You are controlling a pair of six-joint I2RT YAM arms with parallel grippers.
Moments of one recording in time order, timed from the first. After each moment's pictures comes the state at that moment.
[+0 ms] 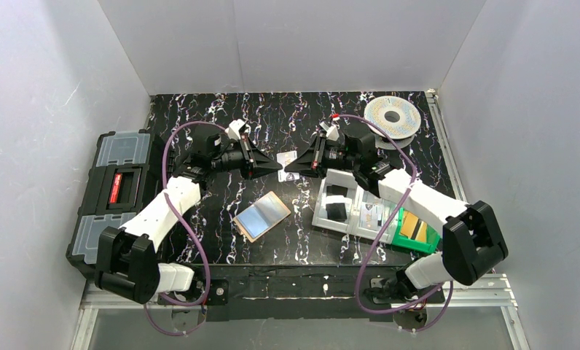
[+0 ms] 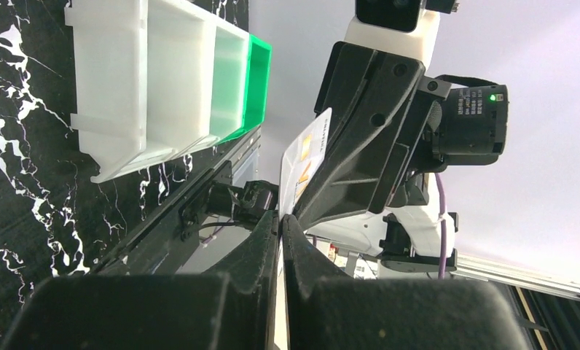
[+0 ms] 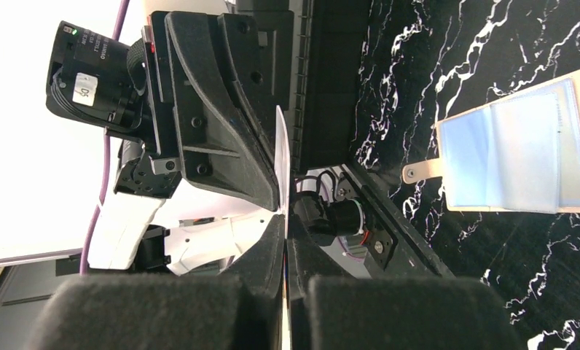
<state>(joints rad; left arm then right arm) -0.31 1.29 0.90 -0.03 0.88 -1.19 0.60 1.42 0.97 0.17 -0.71 1.21</state>
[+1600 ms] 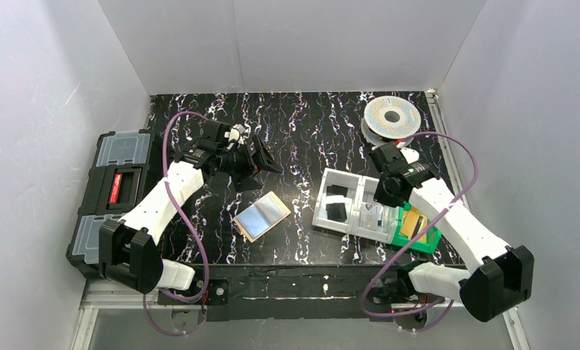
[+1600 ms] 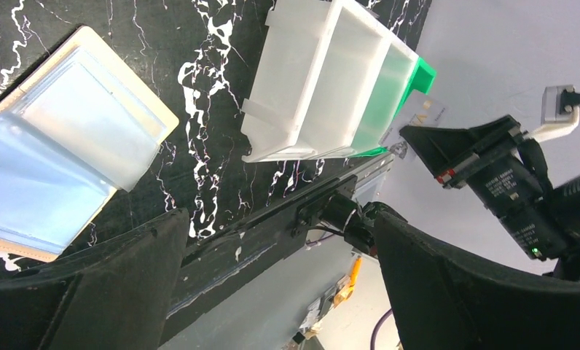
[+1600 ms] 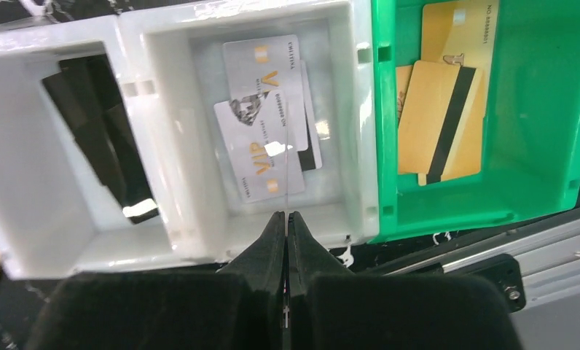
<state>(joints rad) -0.36 1.37 1.13 -0.65 0.55 -0.82 0.47 1.15 1.01 -1.06 0.35 0.76</state>
